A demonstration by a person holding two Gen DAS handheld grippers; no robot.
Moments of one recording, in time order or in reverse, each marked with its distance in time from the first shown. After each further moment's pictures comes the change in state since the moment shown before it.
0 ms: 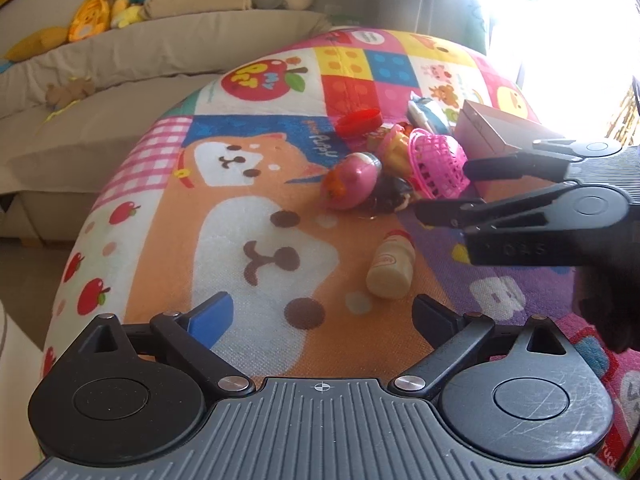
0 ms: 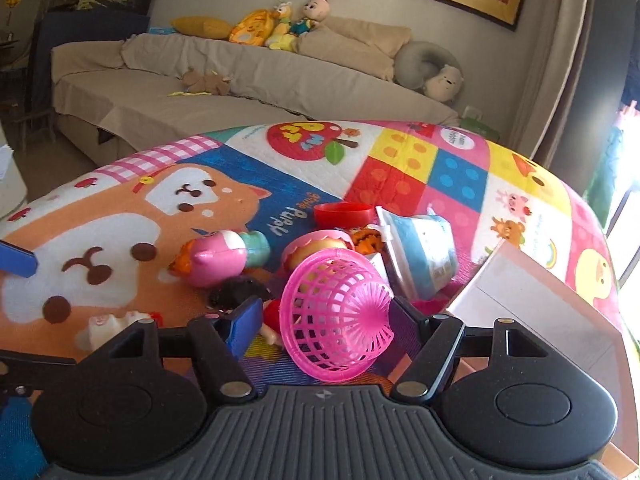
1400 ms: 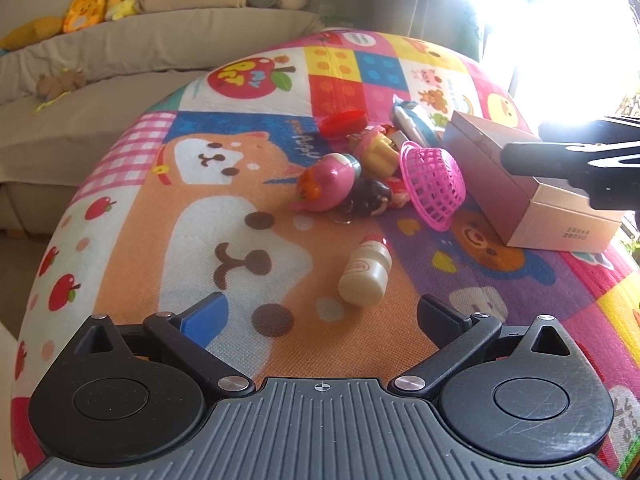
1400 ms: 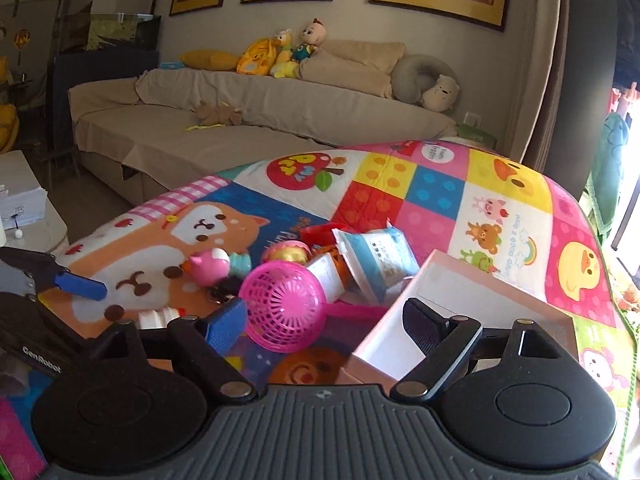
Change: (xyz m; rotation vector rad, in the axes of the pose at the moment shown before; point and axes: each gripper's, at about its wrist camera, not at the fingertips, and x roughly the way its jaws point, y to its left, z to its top) left arm 0.009 -0.006 0.001 -0.037 -0.009 -0.048; right arm -0.075 -0.035 0.010 0.059 -0.060 -0.034
